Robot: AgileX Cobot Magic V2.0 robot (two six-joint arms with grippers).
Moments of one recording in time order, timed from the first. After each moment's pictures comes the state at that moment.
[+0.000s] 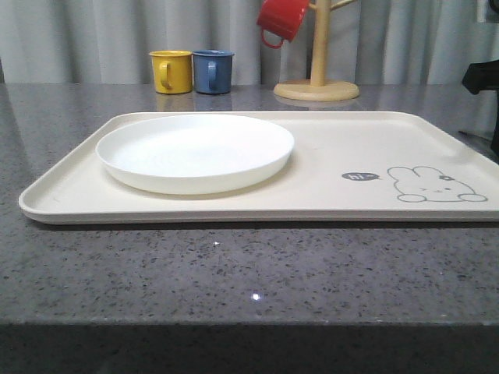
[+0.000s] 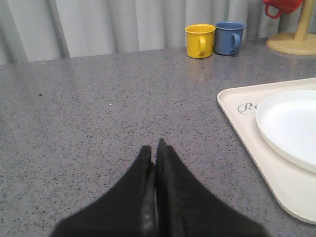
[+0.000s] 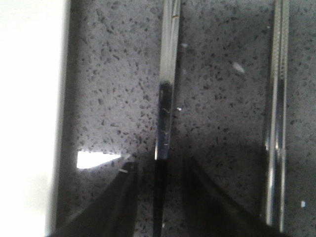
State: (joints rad) left arm -0.06 0.26 -0.41 -0.10 0.42 0.16; right arm -0.01 1.60 -1.14 0.10 0.77 -0.06
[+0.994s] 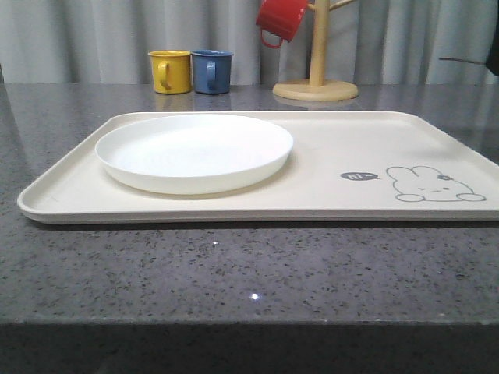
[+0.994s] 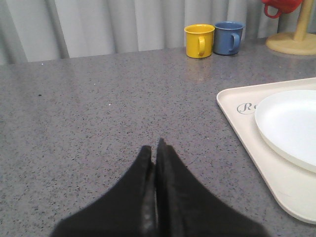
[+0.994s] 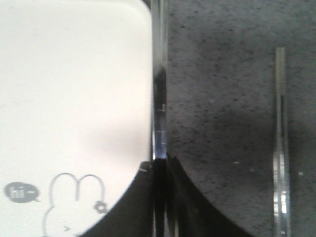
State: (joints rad) left arm -0.06 0.26 -0.41 -0.10 0.42 0.16; right arm 0.11 1.52 -1.37 0.09 1.02 0.07
